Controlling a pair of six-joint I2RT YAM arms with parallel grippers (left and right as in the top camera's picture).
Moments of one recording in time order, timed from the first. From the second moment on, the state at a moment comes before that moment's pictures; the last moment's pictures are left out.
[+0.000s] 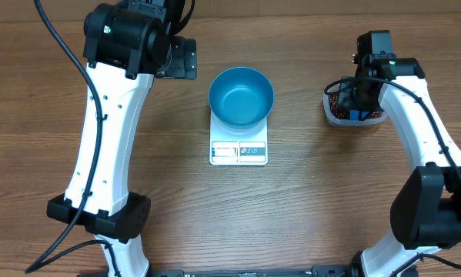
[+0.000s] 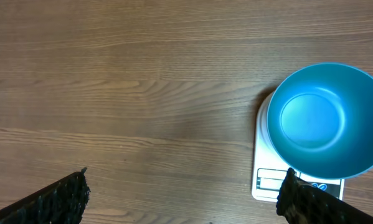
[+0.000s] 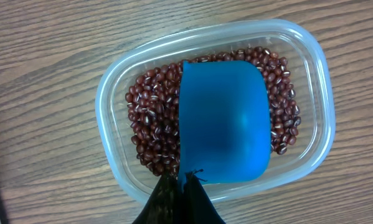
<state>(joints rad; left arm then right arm) -0.34 1.97 2.53 -1.69 -0.31 -0.30 0.01 1.83 1.51 -0.96 0.10 0.21</state>
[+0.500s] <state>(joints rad) -0.34 1.97 2.53 -1.69 -0.30 -0.30 -0.12 1.83 1.52 -0.96 -0.12 0.22</state>
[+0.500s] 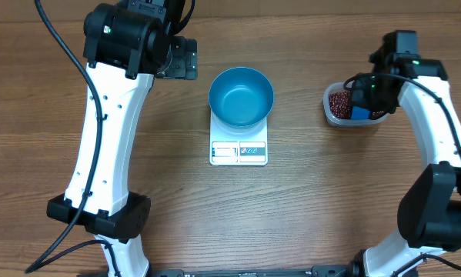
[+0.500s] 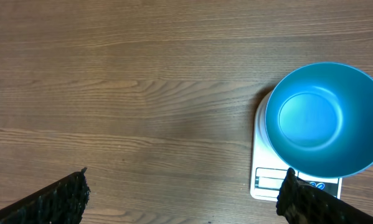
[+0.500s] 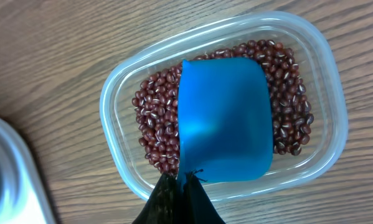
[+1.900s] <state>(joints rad) -0.34 1.97 2.53 -1.69 -0.30 -0.30 -0.29 1.83 1.52 -1.02 -0.45 0.18</state>
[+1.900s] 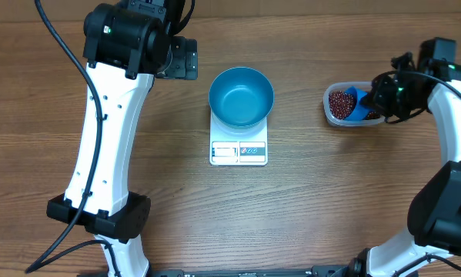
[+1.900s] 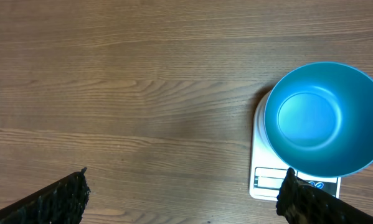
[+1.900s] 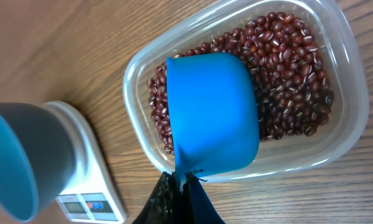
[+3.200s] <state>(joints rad) -0.34 1.97 2.53 -1.69 -0.28 -0.30 -0.43 1.83 1.52 -1.07 -0.65 0.22</state>
